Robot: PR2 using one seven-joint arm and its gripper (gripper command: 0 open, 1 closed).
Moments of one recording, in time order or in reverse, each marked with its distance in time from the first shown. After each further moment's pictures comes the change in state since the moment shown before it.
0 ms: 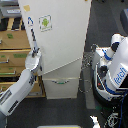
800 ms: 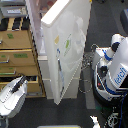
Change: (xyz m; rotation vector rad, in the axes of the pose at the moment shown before) arm -0.286 -0.146 0.238 -0.116 0.007 -0.494
